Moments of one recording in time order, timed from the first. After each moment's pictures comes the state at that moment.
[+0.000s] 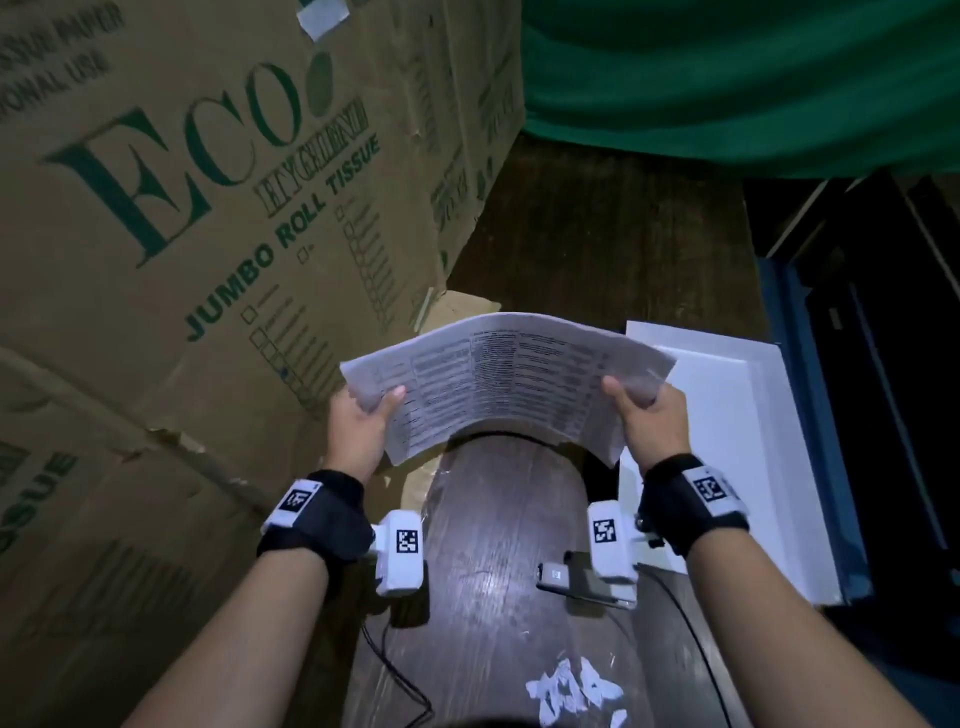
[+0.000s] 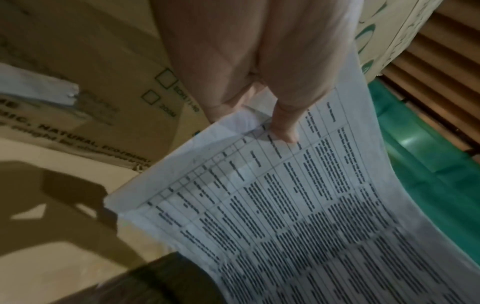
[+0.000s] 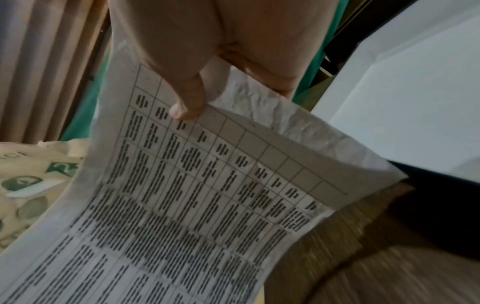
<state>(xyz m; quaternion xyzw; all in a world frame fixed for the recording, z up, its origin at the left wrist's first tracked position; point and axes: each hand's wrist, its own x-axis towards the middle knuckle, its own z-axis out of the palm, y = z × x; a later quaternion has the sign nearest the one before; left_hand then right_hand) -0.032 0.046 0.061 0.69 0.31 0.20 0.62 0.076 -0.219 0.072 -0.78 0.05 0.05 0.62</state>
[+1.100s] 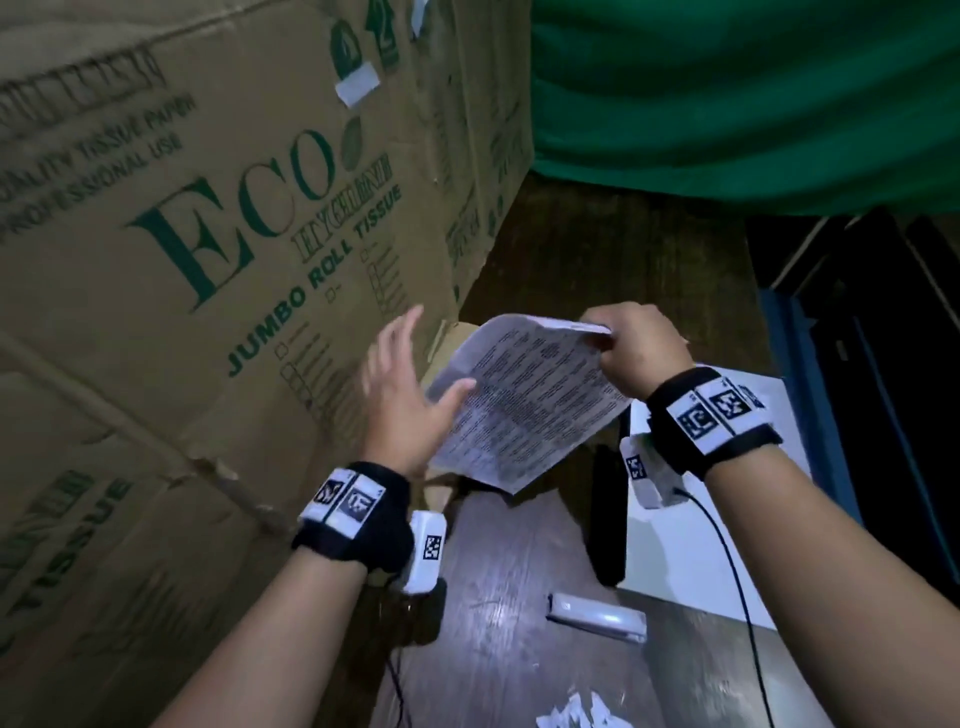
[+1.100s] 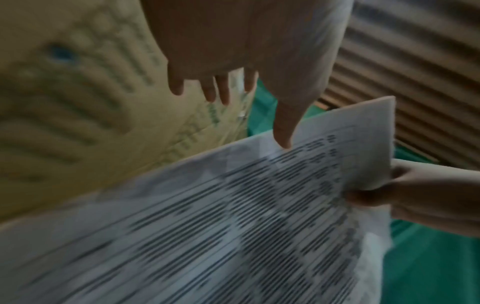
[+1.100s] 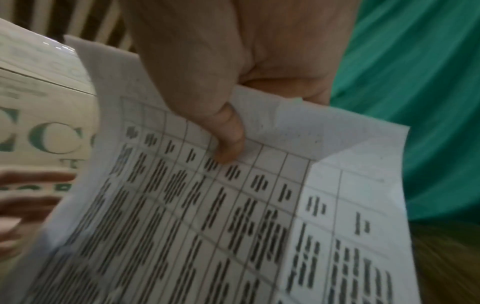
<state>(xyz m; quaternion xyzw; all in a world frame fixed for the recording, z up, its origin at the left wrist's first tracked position) -0.016 0.019 0.138 0.87 0.18 0.26 0.38 0.105 -0.173 0.199 -0.95 -0.25 0.01 0.20</state>
